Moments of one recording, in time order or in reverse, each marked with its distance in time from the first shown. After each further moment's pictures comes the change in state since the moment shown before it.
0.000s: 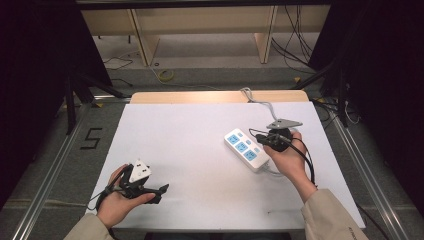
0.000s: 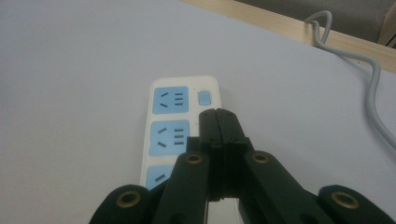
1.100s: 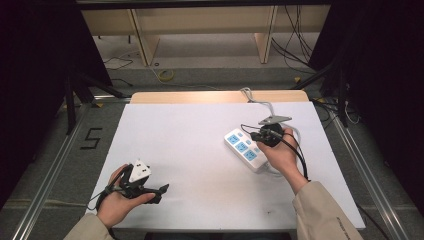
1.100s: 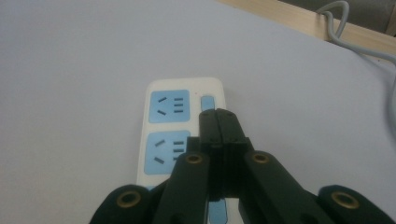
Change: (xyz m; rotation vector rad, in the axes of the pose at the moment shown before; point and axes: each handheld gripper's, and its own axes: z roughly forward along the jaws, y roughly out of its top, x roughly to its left) left arm 0.000 0.000 0.000 -0.006 -0.003 -0.009; right arm 0.001 0.010 0.025 0.053 0.003 -0.006
